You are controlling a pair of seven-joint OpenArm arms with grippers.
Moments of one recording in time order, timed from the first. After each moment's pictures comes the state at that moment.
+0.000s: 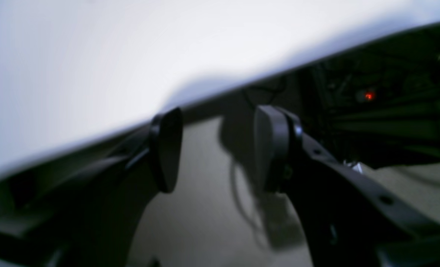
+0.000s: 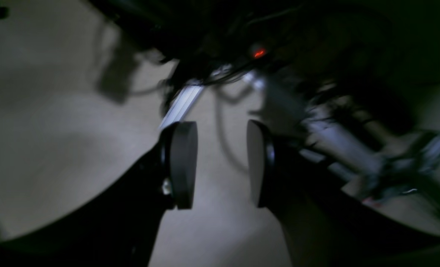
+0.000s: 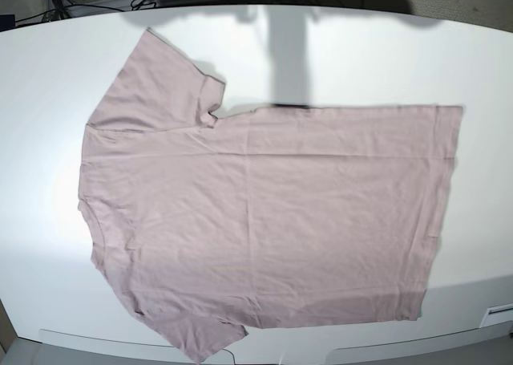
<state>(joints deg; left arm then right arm) 67.0 1.1 -9.9 120.1 21.4 -12.4 6.2 -64.7 34.2 0.5 102.9 7.0 22.4 -14.6</state>
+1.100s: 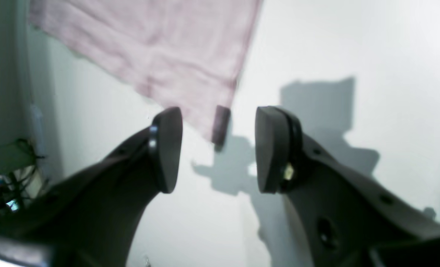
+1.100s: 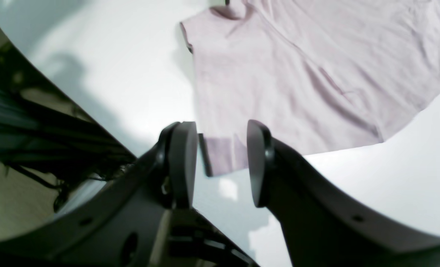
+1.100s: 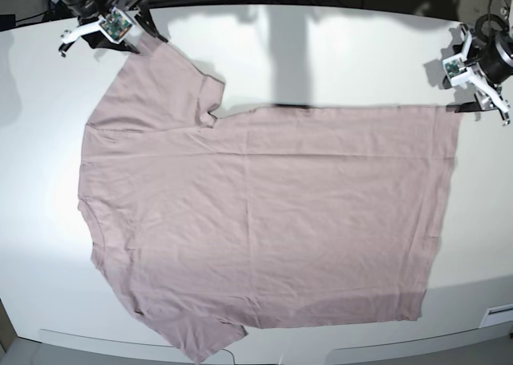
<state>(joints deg) 30.5 -38.3 -5.6 94.9 34.3 -31.1 -7.7 -57.9 30.8 10.6 121.9 1.0 23.2 -15.0</state>
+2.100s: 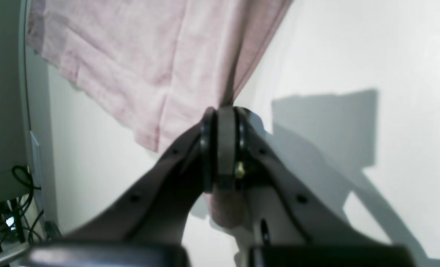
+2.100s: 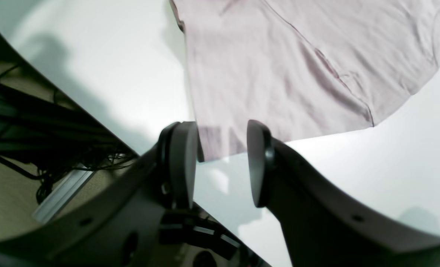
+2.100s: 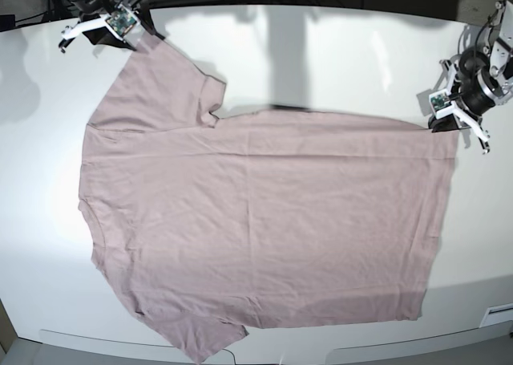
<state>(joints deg) 11.5 -38.2 10.5 71.6 36.2 -30.7 -14.0 -57.8 28.2 10.6 121.9 -5.8 23.2 -16.3</state>
